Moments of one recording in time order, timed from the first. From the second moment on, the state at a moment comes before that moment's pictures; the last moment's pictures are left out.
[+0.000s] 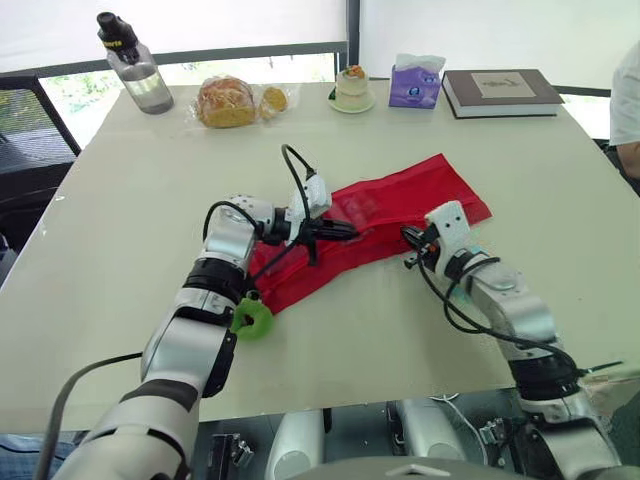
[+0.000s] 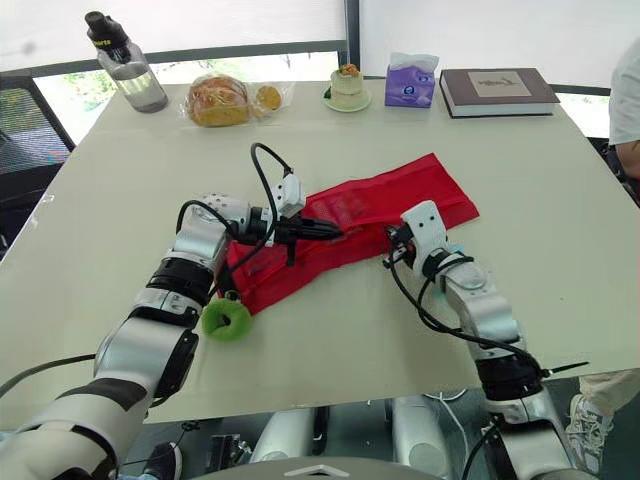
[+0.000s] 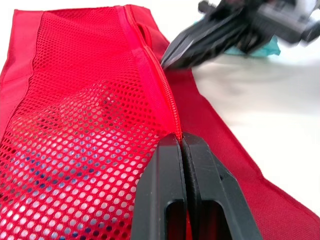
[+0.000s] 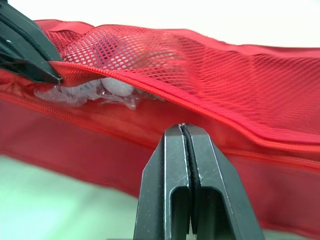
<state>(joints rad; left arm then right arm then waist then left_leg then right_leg) -0.88 0.44 -0.17 0.73 -0.11 0.03 -1.36 -0.30 -0.33 0.10 -0.22 0.20 0.52 0.50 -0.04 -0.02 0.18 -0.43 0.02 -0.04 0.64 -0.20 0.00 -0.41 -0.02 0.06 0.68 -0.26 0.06</state>
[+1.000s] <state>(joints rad) -0.82 0.67 -0.12 0.76 -0.11 0.03 -1.37 0.10 -0.77 -0.51 -0.63 0.83 0.62 0.81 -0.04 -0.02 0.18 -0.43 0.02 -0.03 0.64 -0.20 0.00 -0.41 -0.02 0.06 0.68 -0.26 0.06</state>
